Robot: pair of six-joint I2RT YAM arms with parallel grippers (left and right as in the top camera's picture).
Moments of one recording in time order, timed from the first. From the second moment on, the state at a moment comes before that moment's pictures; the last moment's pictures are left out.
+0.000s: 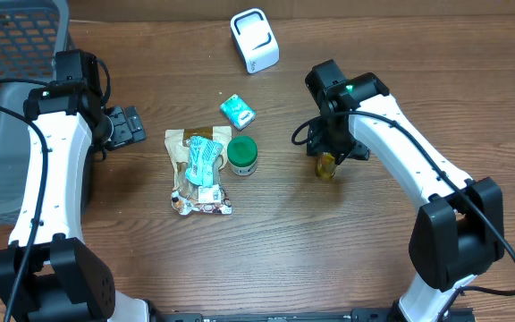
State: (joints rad) left arm 0.14 1.68 1.48 -1.11 -0.11 -0.26; right arm 0.40 1.89 1.56 -1.21 0.13 0.53
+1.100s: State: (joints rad) left arm 0.14 1.68 1.48 -1.11 -0.11 -0.26; right arm 0.57 1.89 1.97 -1.22 -0.05 0.56
